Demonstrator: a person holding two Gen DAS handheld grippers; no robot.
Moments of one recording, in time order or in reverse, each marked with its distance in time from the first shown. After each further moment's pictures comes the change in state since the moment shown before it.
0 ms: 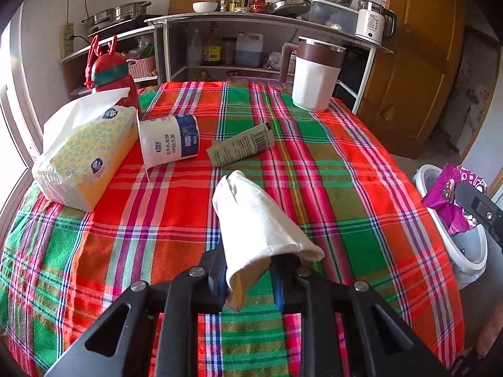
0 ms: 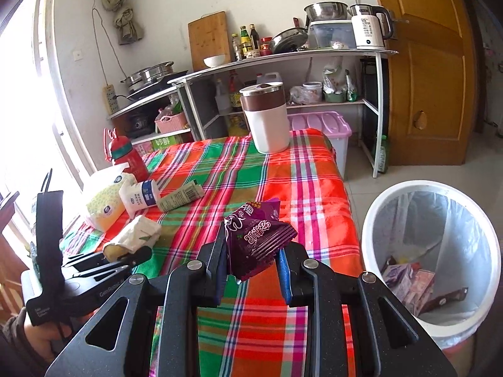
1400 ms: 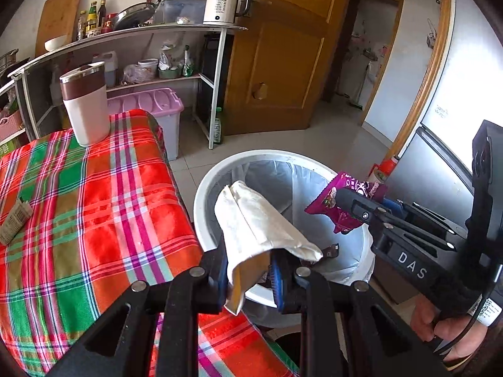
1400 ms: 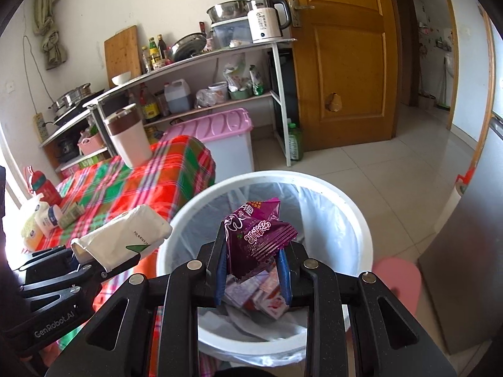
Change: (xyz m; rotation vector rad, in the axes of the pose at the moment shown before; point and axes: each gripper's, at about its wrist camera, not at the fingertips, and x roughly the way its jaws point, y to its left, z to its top) left arm -0.001 -0.240 0.021 0.289 0.025 -0.413; right arm -0.055 -0.185 0.000 0.143 0.019 -0.294
